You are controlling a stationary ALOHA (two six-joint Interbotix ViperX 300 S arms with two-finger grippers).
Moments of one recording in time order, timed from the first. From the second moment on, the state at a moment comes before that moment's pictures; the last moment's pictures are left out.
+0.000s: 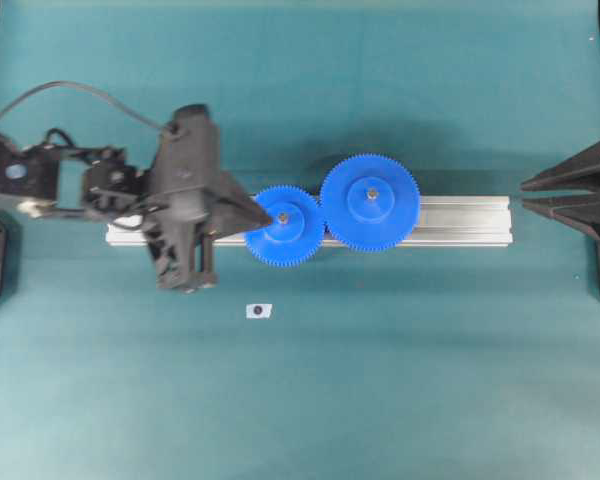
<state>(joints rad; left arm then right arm) 0.01 -0.27 0.67 0.02 0.09 -0.02 -0.07 -1.14 1.21 0.03 0.21 0.10</state>
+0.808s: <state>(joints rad) -0.02 -0.45 0.77 0.02 0.09 -0.03 -0.07 -1.15 1.21 0.02 0.21 0.10</state>
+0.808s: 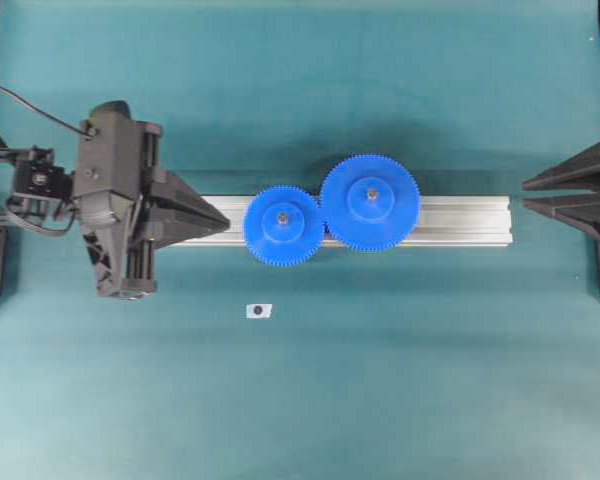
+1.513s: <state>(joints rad) -0.02 -0.48 0.79 0.02 0.12 -0.04 -0.07 -1.15 1.23 0.02 0.21 0.10</state>
